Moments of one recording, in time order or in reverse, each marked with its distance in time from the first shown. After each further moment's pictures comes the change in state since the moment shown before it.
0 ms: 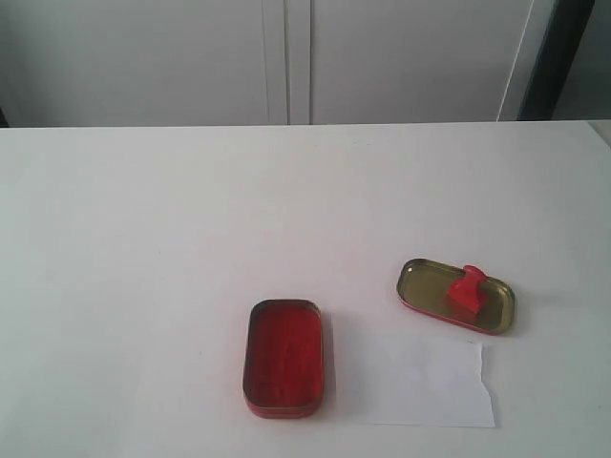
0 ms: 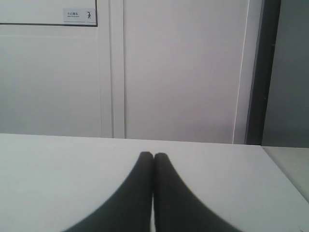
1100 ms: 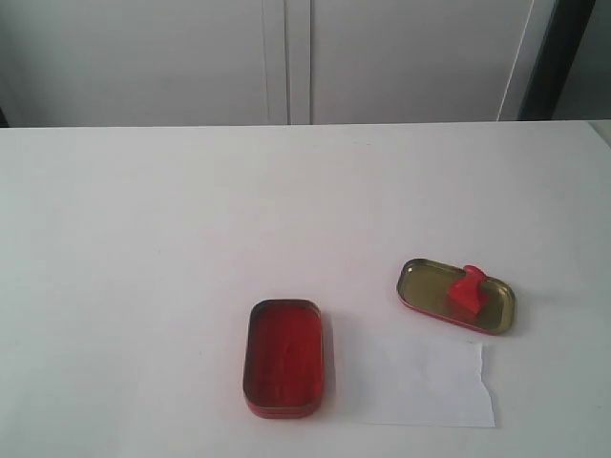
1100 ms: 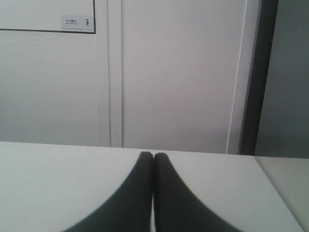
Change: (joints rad) left arm 0.000 0.000 0.000 0.000 0.000 0.000; right arm 0.000 0.100 -0.264 -0.011 0.206 0.000
